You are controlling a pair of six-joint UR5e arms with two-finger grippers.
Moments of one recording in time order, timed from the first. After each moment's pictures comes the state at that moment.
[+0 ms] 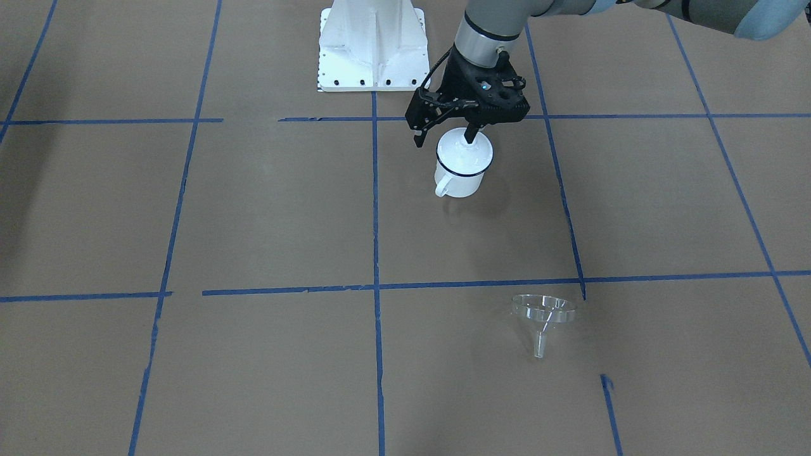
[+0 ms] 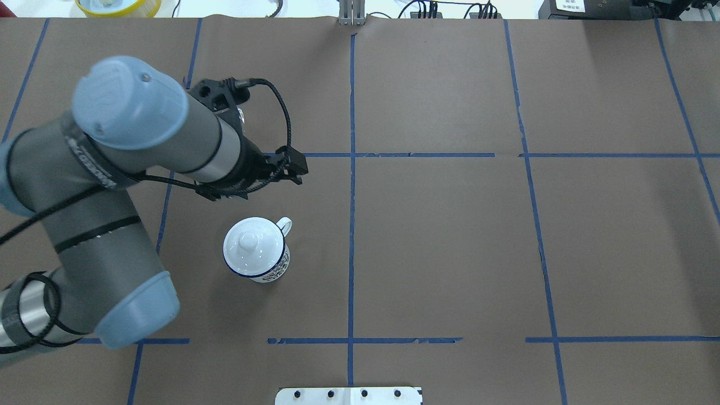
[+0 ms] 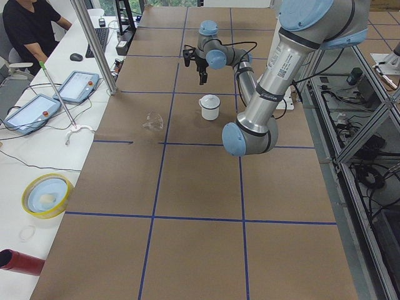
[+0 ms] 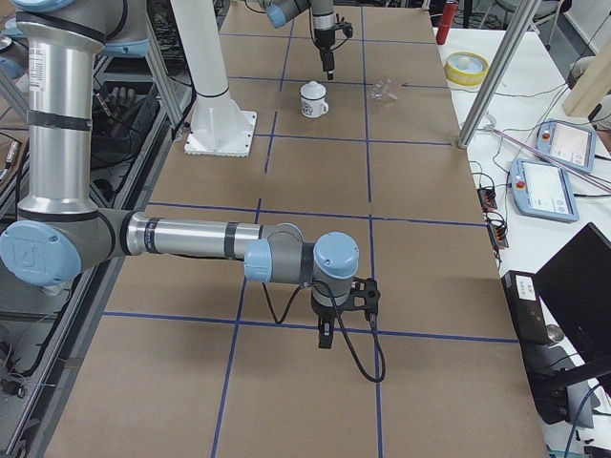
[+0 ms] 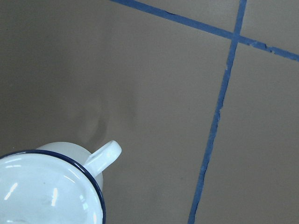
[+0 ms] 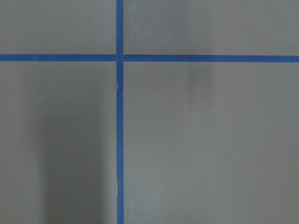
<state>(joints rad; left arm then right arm) -0.65 -2.14 -2.03 -1.52 -1.93 -1.38 1.57 -1.68 1.66 -1.57 2.29 0.01</state>
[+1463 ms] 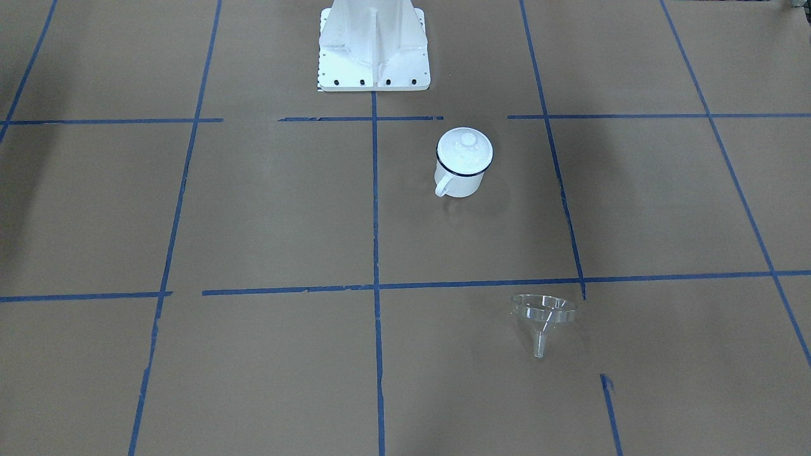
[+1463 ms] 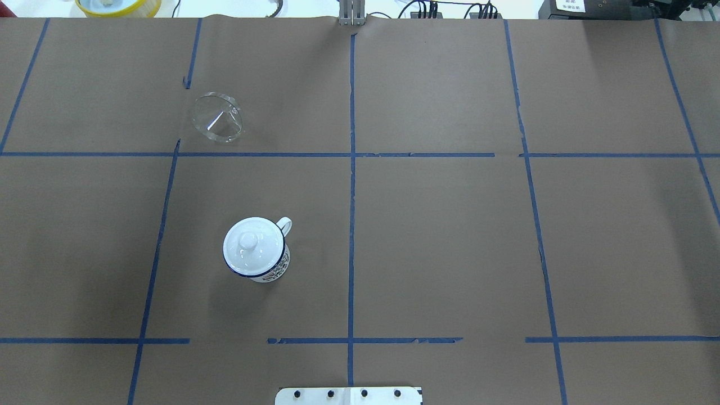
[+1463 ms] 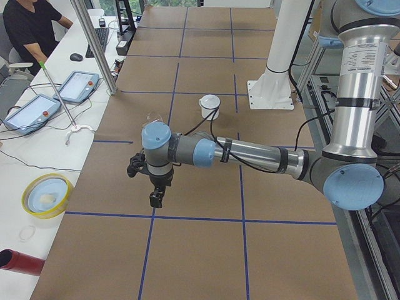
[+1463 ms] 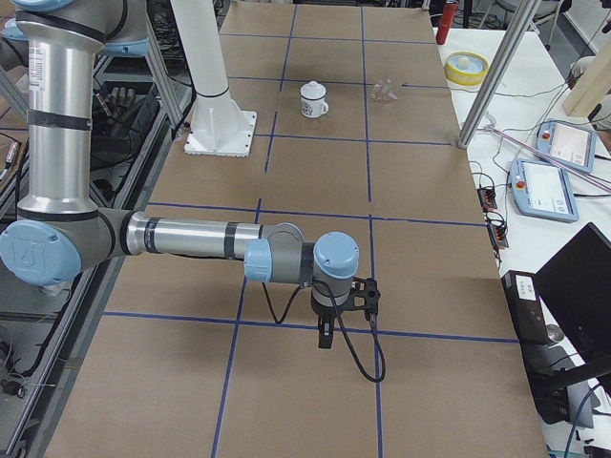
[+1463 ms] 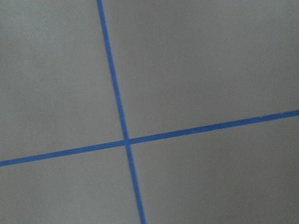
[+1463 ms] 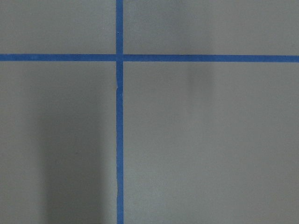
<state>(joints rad) -1.53 -1.59 -1.67 -1.57 -2.23 0.12 1.57 -1.68 1.66 -1.57 2.29 0.01</state>
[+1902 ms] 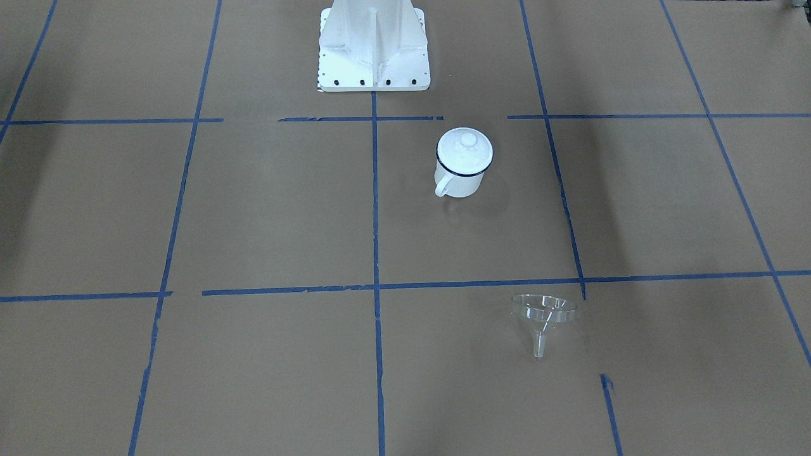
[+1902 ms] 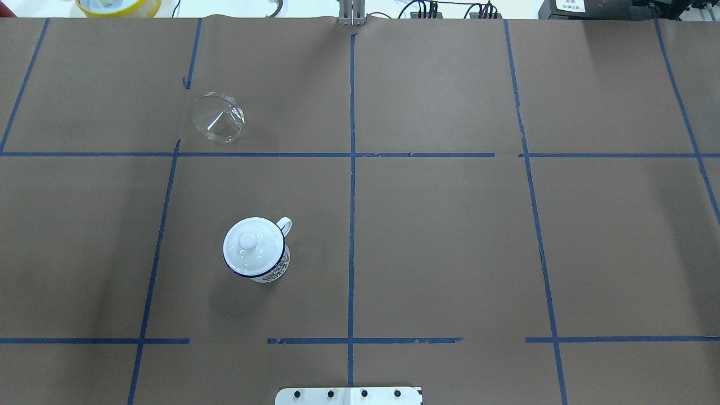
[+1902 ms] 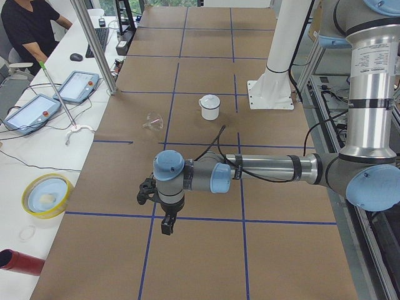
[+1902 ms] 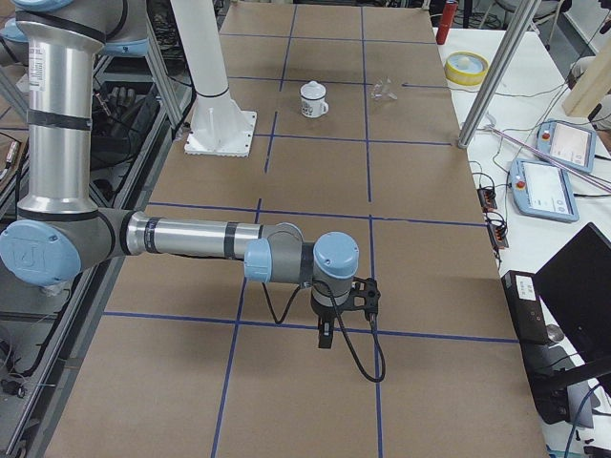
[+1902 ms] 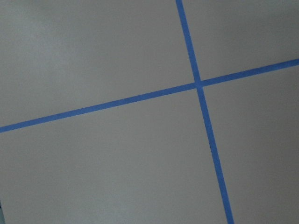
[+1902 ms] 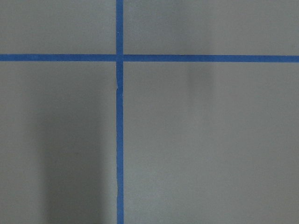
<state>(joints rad) -1.58 -1.51 -1.62 -1.64 -2.24 0.18 1.57 -1.68 1.66 -1.57 2.29 0.01</state>
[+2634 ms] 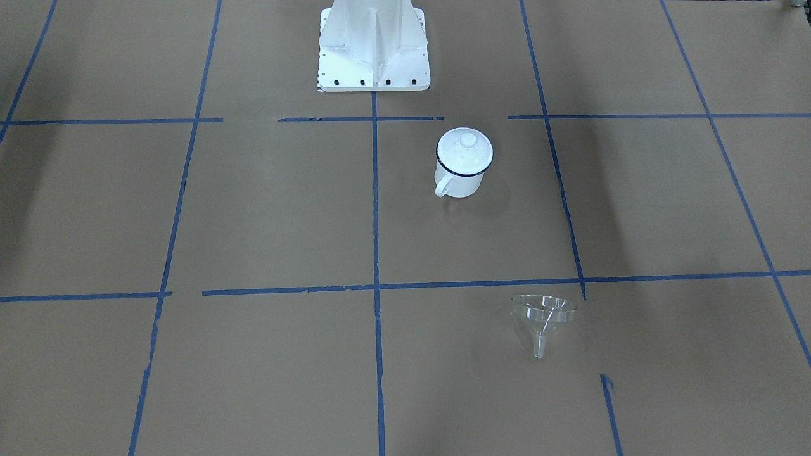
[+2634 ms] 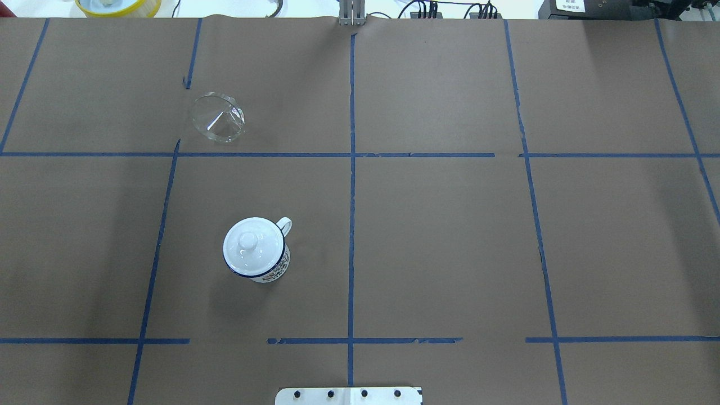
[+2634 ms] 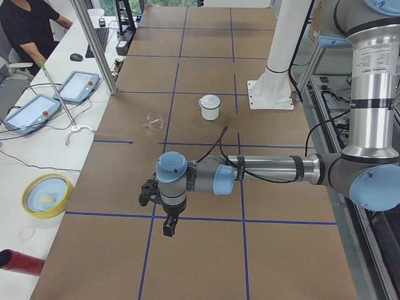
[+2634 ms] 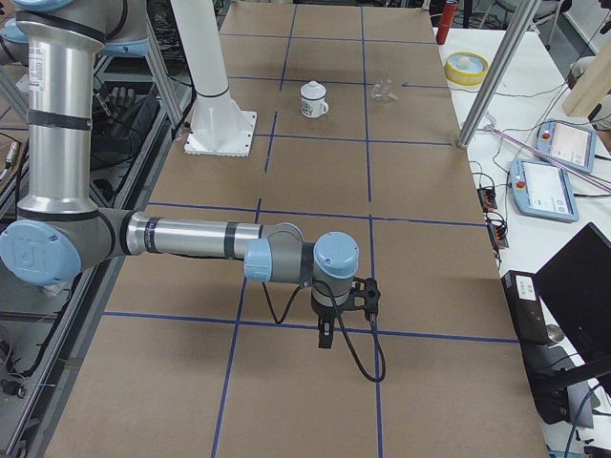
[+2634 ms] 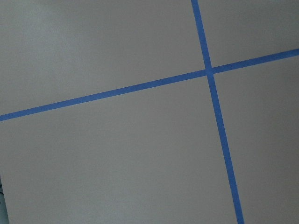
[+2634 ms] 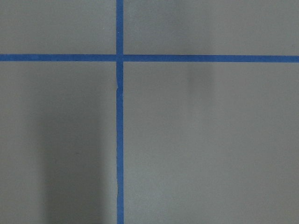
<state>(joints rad) -1.58 -1.50 -1.63 -1.65 -2.24 0.17 1.57 -1.68 1.66 -1.57 2.29 0.01</state>
